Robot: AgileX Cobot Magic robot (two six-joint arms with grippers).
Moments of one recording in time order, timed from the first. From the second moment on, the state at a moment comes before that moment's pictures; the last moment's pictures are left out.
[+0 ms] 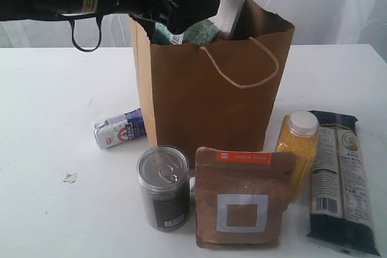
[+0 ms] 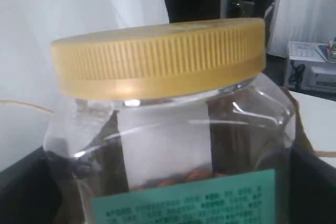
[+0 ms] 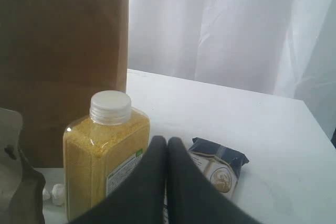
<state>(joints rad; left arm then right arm) -0.49 1.62 -1.31 1.53 -0.56 -1.33 0.20 0.01 0.00 0.00 0.13 -0.07</state>
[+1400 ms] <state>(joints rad) -0.49 1.61 -1.31 1.48 -0.69 -1.34 0.20 0.01 0.00 0.00 -0.23 0.29</state>
